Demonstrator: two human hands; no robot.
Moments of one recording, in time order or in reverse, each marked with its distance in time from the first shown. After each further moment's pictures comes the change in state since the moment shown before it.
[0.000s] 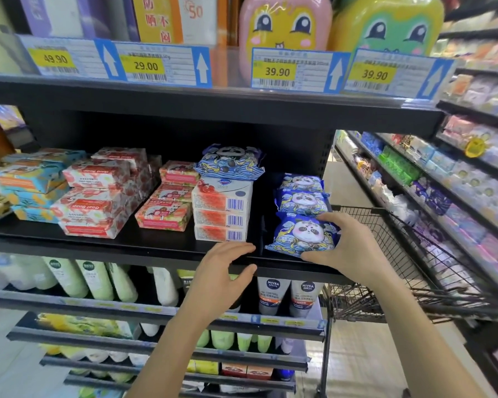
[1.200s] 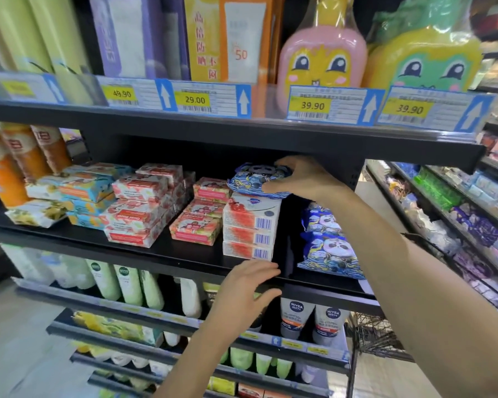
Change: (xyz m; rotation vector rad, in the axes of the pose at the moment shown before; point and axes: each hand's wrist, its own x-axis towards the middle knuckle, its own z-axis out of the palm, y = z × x) left_hand 0.000 -0.014 0.004 0.116 -0.036 0.098; right_hand 0.143 -0.133 0.000 0.180 -0.227 -0.167
